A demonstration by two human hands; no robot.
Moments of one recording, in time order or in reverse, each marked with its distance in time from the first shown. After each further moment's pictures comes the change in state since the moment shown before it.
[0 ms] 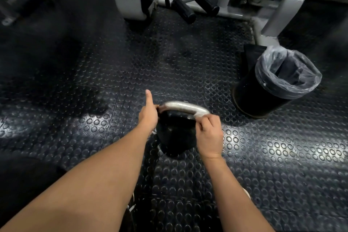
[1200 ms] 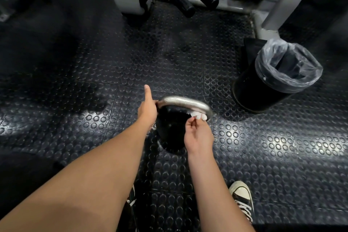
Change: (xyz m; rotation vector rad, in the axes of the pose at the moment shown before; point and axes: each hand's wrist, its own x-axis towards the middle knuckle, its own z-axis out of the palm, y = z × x) left_hand 0.015 -0.007 0.001 -0.057 -0.006 -0.011; right_hand 0.014 -0.051 0.002 1.692 0.426 1.673
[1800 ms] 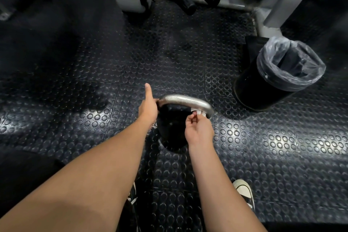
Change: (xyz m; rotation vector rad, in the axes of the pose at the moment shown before) left_hand -0.009 0.004 0.001 0.001 -0.012 0.009; right_hand 0.012 0.001 0.008 -0.034 0.059 -0.001
